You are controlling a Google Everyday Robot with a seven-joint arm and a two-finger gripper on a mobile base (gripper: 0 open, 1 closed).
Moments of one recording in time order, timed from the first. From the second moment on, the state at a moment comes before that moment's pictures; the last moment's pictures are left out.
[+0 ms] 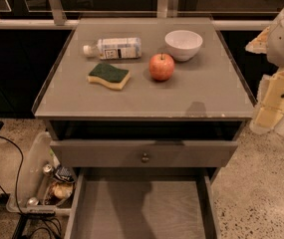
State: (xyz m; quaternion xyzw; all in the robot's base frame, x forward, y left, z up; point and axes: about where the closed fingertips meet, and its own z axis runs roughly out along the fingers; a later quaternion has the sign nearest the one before) arm 0.438 -0.217 0.977 -0.60 0.78 -0.04 0.16
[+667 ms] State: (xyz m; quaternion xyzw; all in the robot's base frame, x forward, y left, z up) arm 0.461 -0.190 0.972 -0.61 0.77 -0.03 0.18
